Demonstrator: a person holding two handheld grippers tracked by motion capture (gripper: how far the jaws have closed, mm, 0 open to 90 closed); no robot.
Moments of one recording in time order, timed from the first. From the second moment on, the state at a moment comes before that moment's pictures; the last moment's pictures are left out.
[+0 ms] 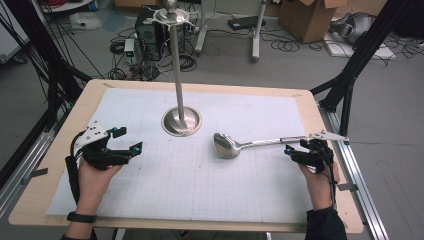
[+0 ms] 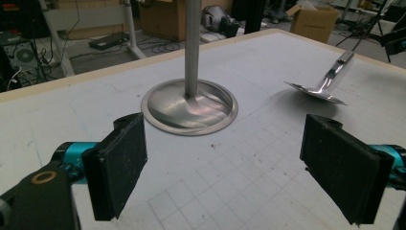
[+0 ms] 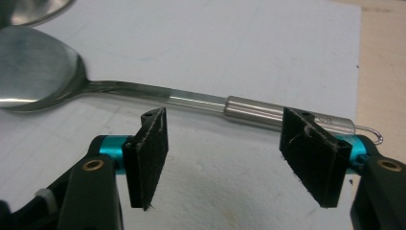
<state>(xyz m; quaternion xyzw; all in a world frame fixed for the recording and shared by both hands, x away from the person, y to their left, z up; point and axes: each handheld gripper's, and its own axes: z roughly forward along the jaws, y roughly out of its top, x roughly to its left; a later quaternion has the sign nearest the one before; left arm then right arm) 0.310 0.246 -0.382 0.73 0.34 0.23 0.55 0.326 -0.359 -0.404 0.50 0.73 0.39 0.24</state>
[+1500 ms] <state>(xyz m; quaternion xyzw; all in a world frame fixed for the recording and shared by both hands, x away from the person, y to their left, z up) 0.372 0.137 -0.346 0.78 0.26 0.14 0.56 0.267 -0.387 -0.394 0.45 0.69 0.51 0.24</state>
